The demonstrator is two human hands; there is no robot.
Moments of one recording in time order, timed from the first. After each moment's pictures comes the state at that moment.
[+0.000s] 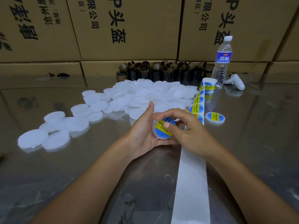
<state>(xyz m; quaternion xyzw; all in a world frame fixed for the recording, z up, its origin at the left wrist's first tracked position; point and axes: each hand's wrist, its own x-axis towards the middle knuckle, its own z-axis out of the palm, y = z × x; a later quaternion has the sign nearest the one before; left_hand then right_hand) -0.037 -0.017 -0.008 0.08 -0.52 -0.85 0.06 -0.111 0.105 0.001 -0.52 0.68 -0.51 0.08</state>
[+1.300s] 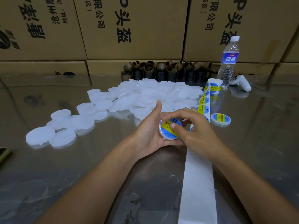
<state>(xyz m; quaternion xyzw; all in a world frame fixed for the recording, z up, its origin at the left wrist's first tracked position) -0.033 -0.013 -0.004 0.06 -0.51 -0.85 0.05 -0.113 0.103 -0.002 -0.53 0.68 -0.51 0.02</state>
